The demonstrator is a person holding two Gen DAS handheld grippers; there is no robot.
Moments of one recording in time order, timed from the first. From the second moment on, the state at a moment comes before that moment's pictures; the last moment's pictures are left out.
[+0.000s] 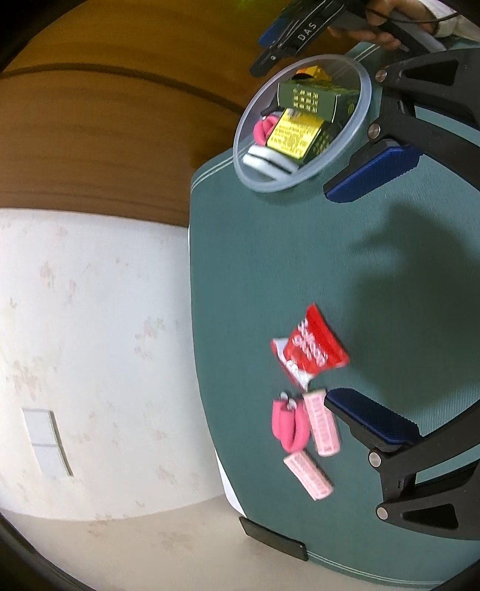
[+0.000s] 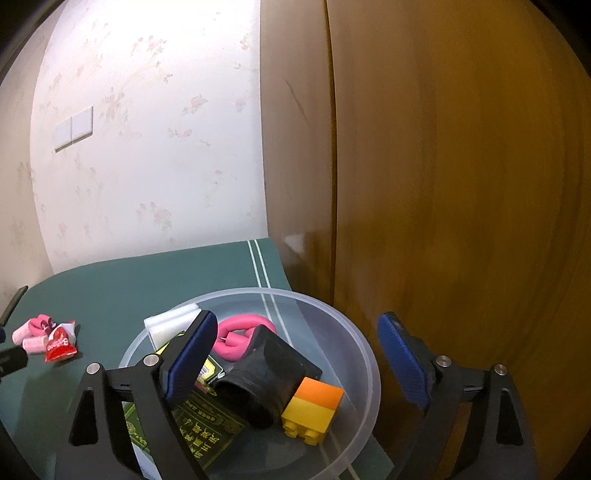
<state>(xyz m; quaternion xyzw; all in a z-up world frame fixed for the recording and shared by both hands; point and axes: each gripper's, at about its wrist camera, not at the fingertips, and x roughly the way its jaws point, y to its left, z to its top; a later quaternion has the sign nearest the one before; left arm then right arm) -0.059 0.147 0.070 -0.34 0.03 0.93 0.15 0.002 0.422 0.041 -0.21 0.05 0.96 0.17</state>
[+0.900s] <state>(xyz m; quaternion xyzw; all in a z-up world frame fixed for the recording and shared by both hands) -0.085 0.028 0.063 -0.36 0.00 0.93 0.06 -0.054 0.276 0.037 -0.25 0.01 0.97 0.01</state>
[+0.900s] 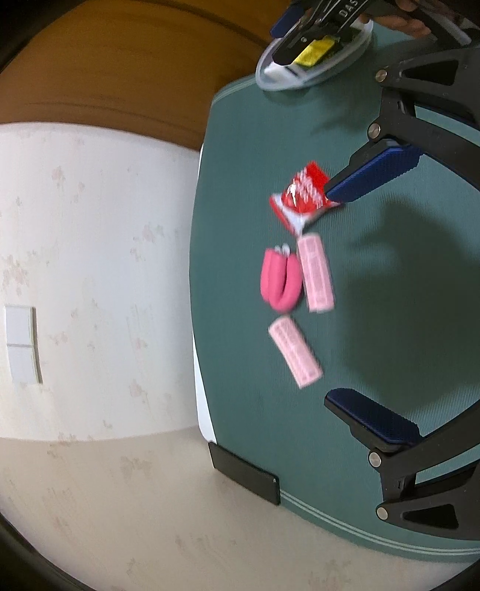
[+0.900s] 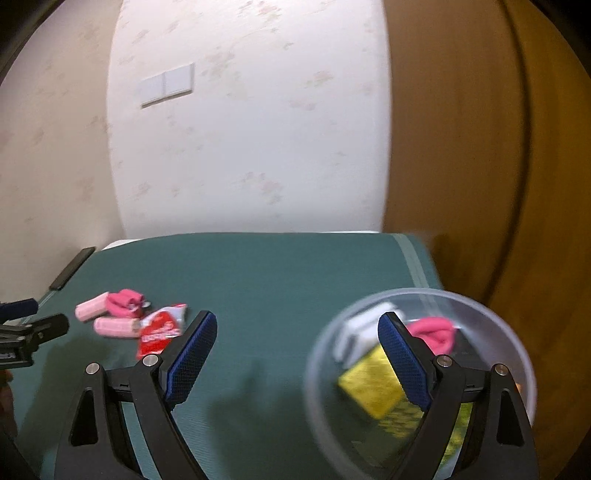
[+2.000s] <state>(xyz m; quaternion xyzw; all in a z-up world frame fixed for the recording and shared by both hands) -0.107 -0.039 0.041 -0.39 -0.05 0.92 -0.01 -0.137 0.169 -0.021 -0.39 -0.02 0.91 -0.12</state>
